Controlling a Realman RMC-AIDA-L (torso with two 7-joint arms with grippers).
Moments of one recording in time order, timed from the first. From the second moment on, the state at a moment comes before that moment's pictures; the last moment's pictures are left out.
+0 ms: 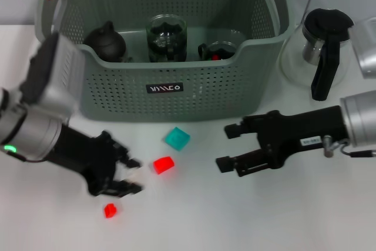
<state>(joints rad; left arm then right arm) -0.56 -2.17 0.93 1.08 2.59 1.65 -1.46 0.61 2.08 -1.10 -0.82 -1.96 -1.56 1.74</state>
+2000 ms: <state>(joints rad) -0.47 -2.18 1.25 1.53 2.50 1.90 -2.01 0.56 2.04 -1.05 -0.74 -2.00 -1.57 1.69</state>
